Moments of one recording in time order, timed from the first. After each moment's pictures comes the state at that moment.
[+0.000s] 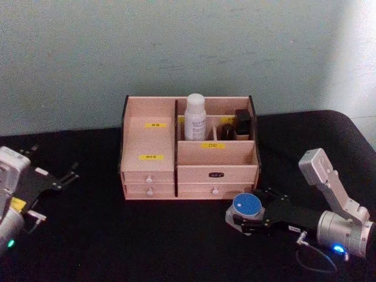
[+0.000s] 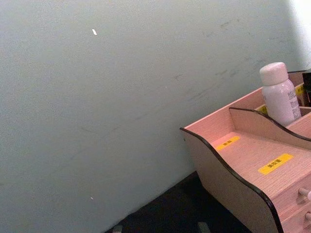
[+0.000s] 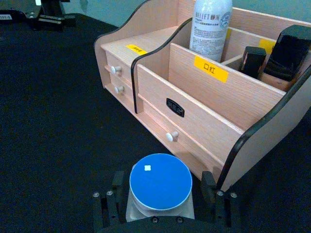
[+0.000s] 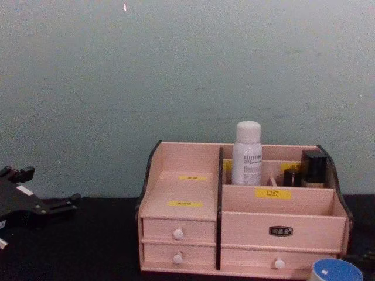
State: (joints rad) left arm -0.20 0.60 0.45 -1.41 -0.25 -0.12 0.03; right arm 0.20 0.60 -0.42 -1.38 0.43 0.08 0.58
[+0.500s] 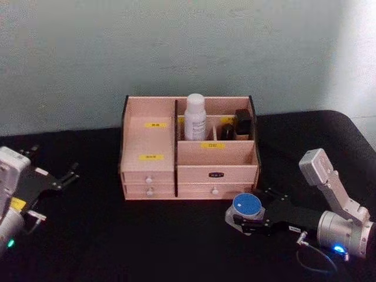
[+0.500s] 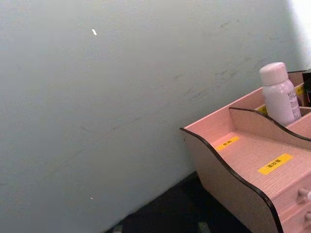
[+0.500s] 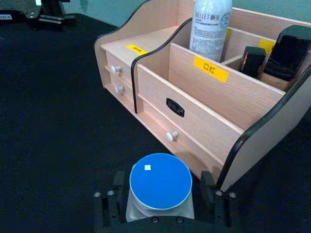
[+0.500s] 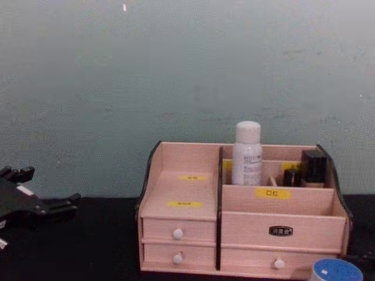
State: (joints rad) left arm -0.20 0.60 0.45 -1.41 -0.25 -0.12 0.03; right arm 0.19 0.60 -0.42 -1.38 0.43 0.08 0.58
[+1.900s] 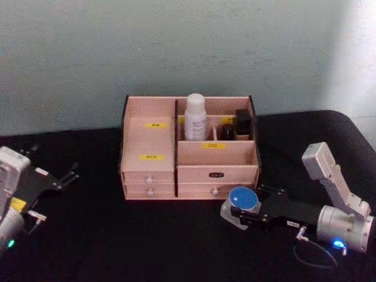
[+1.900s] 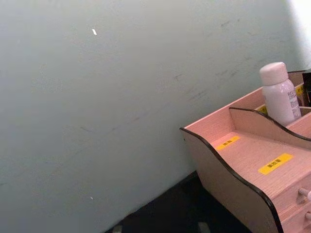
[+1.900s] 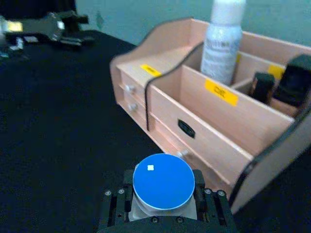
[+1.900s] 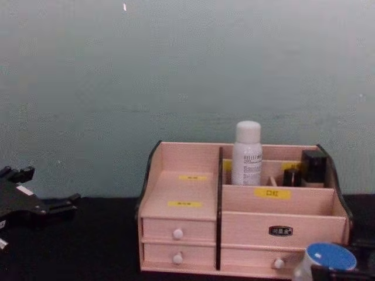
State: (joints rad) left arm -0.20 0.60 0.45 -1.41 -0.25 -0.12 0.03; right arm 0.21 0.60 -0.41 -1.39 0.47 0.06 0.63
